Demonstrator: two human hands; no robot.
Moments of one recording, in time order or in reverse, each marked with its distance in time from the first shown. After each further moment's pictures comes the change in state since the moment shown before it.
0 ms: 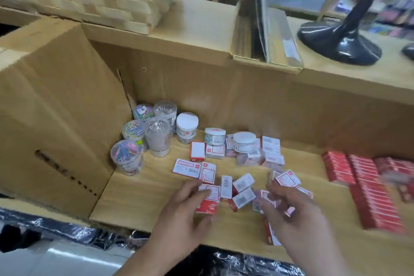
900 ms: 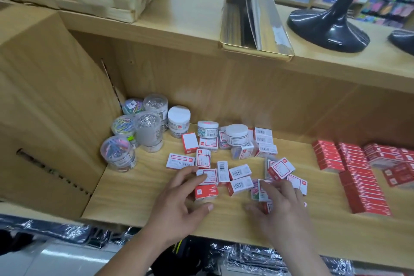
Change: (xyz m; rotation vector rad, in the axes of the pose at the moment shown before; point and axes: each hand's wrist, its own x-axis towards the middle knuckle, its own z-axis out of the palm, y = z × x) left_hand 0.014 -0.006 0.002 -0.116 -0.028 -0.069; right_hand -0.001 0.062 0.027 -0.626 0.103 -0.104
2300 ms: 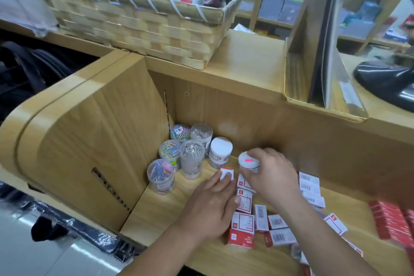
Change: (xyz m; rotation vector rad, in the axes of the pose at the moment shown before) left_hand 0.066 -0.012 -0.022 0.510 -0.076 0.120; right_hand 0.158 -0.131 0.011 0.095 -0.076 -0.339
